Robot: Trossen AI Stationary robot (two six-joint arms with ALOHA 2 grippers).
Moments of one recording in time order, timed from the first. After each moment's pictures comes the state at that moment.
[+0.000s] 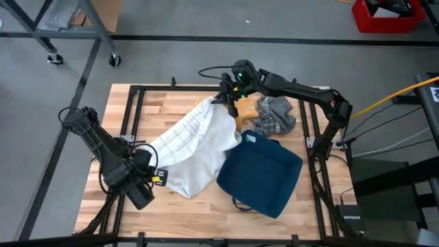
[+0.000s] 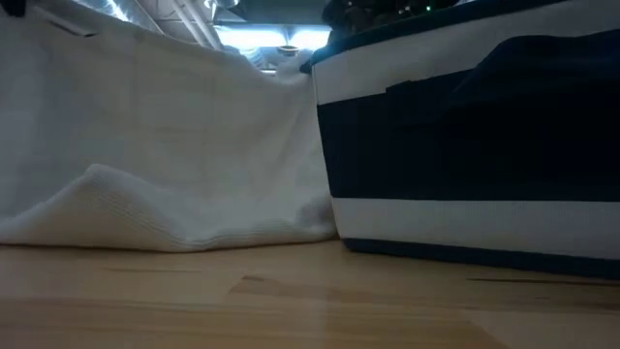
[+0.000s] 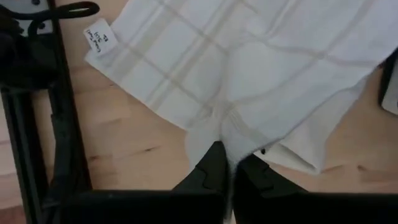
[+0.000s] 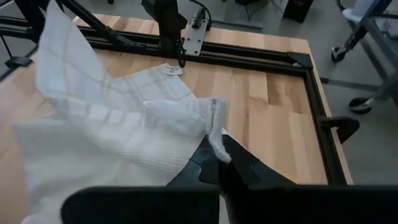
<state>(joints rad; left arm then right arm) -0.81 1.47 1.39 -1.57 -0.39 -2.23 -0.45 1.74 1.52 -0.32 -0.53 -0.38</state>
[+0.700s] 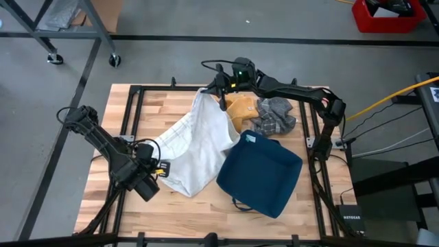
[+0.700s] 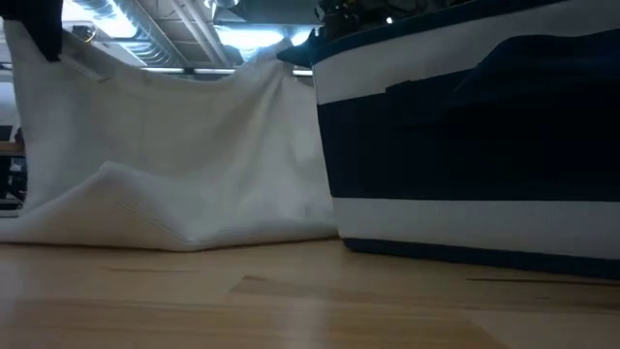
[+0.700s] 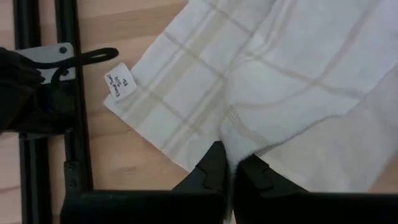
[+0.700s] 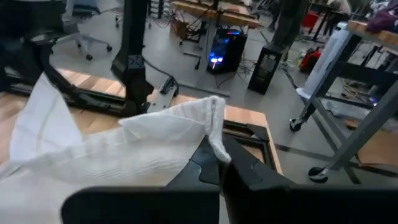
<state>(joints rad) -0.74 1.45 1.26 -1.57 -0.47 -2.20 -0.47 1.82 1.49 0.13 -0.54 -0.32</state>
